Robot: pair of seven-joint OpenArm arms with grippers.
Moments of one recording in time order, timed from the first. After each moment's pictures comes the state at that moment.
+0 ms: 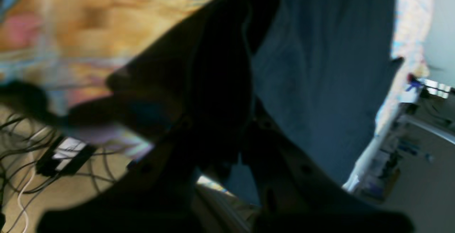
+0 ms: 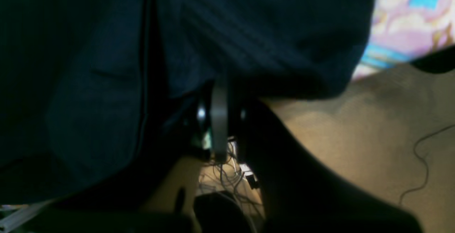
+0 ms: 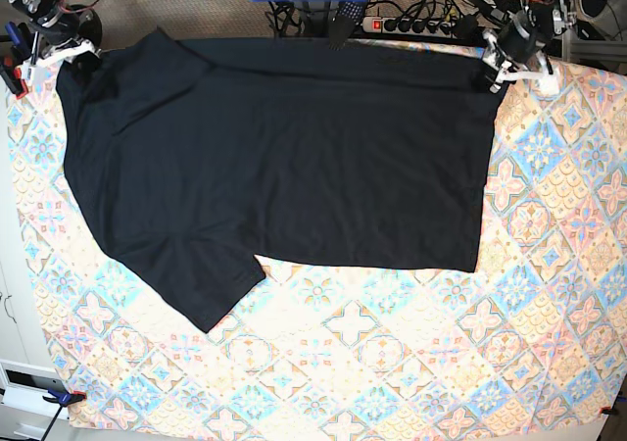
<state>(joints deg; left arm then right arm) 33.9 -15.4 -22.2 82.1 -74.3 -5.4 37.4 -25.5 8.3 55.5 78.0 37.5 36.2 -51.5</state>
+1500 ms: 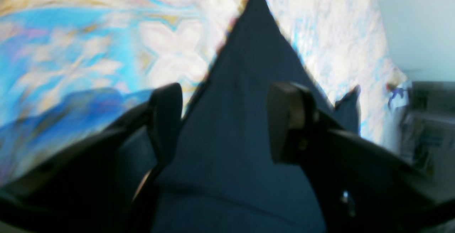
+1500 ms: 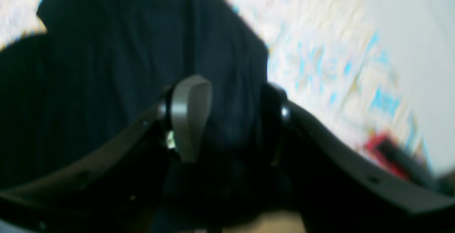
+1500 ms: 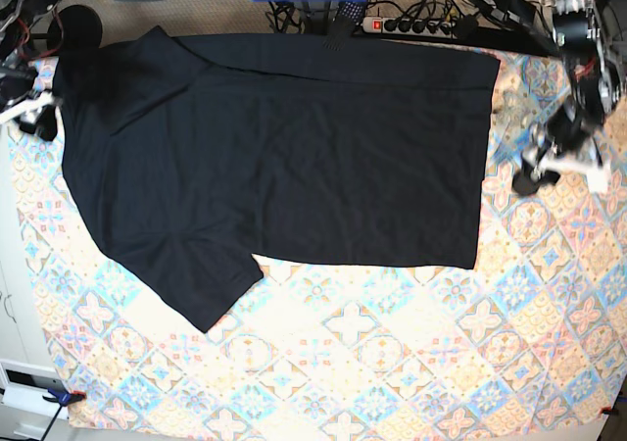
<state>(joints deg) 13.1 -20.5 -29.3 87.9 -64.9 -5.2 47.6 -21.2 12.3 55.9 94.1 36.4 35.3 -53.1</state>
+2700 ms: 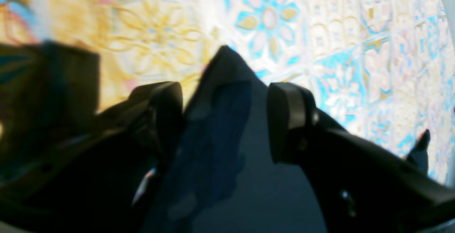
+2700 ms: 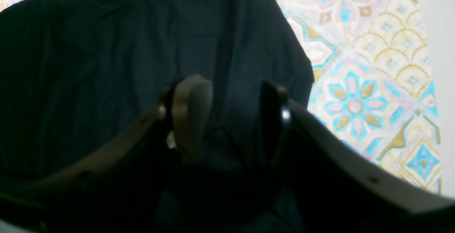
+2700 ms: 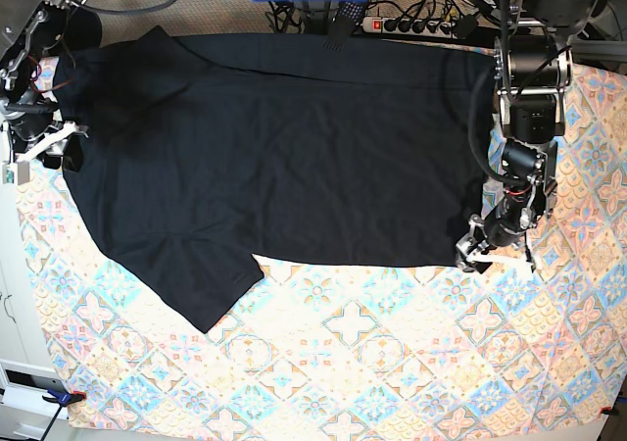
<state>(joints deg) -21.5 -16.4 -3.0 38.9 -49.4 -5.5 25.5 -14.9 15.6 44.6 94.2 33.2 35.3 -53.0</state>
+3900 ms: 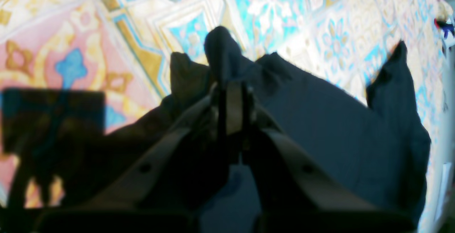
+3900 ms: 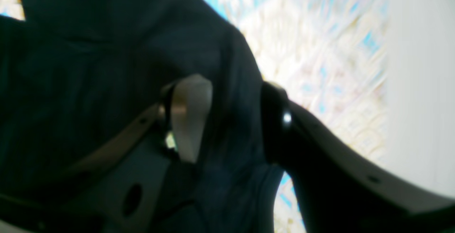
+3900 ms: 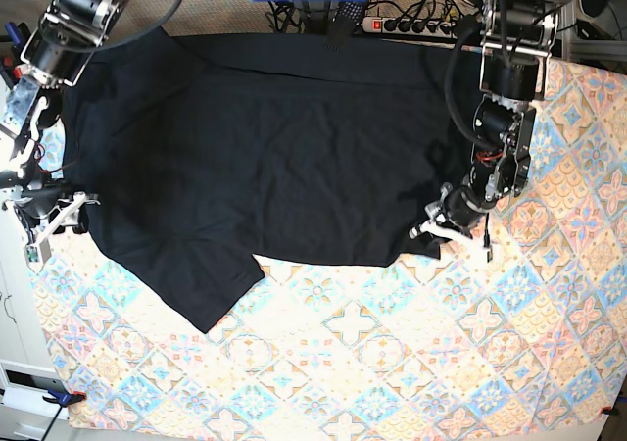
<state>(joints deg) -8.6 -16.2 4.9 62.0 -50.0 -5.1 28.1 5.9 20.1 31.8 80.8 15.4 35.2 -53.4</state>
